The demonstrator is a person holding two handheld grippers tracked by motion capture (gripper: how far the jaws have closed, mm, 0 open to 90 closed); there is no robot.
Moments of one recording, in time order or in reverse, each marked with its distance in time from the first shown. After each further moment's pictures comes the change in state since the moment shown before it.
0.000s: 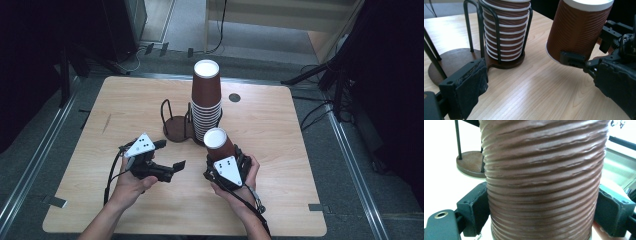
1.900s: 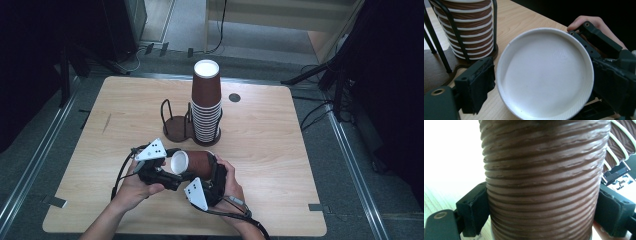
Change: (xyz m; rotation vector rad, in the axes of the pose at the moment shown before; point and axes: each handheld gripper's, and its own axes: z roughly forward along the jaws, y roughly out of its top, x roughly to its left) left arm -0.021 0.003 0.008 0.086 -0.129 0.063; right arm 0.056 -0.011 -0.014 -0.101 0.086 -0.511
